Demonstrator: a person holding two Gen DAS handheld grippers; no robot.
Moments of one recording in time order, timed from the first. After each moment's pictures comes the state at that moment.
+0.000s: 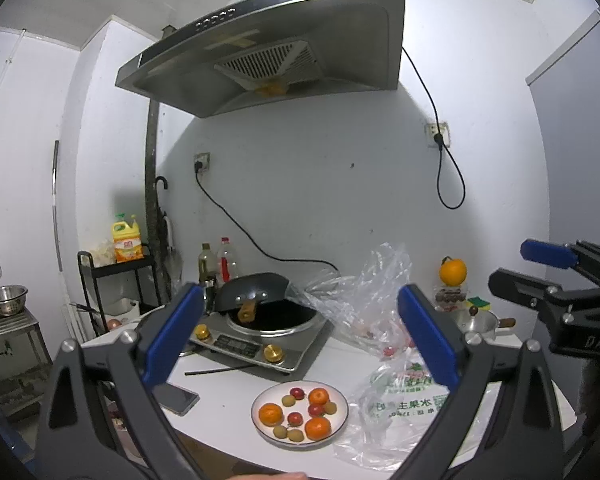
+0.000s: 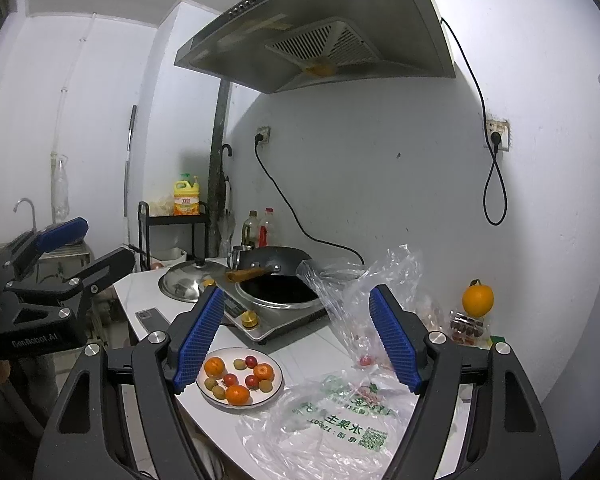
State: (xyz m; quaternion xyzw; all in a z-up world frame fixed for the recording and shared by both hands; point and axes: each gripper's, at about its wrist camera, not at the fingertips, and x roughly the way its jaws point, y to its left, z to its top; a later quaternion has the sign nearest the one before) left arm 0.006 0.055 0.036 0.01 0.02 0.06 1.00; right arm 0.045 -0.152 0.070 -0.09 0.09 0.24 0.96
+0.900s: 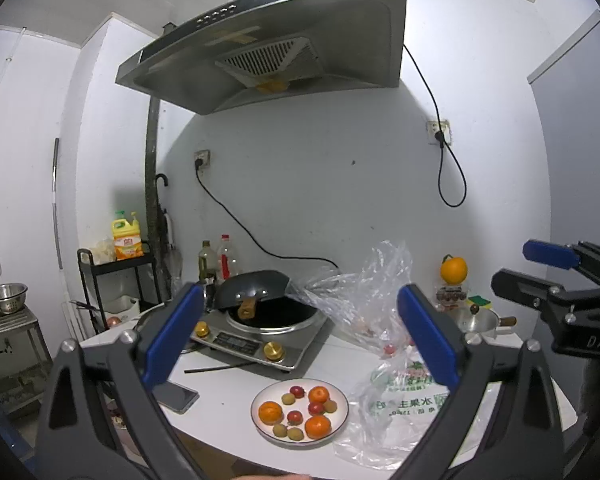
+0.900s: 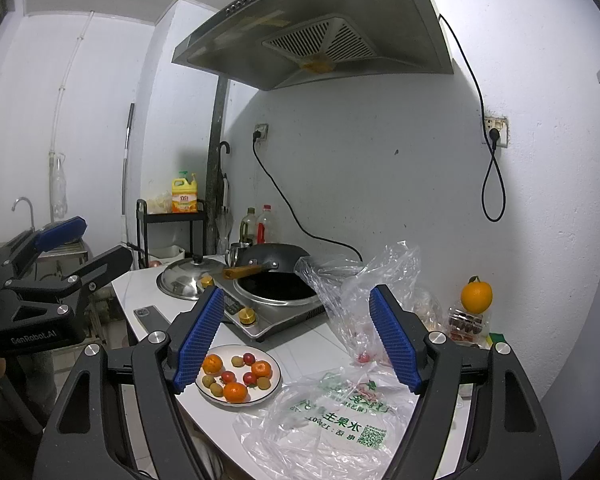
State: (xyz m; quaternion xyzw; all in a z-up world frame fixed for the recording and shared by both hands) left arm 0.009 0.057 0.031 0.01 0.02 0.06 1.00; right arm 0.047 -0.153 0.068 -0.09 0.09 0.24 0.96
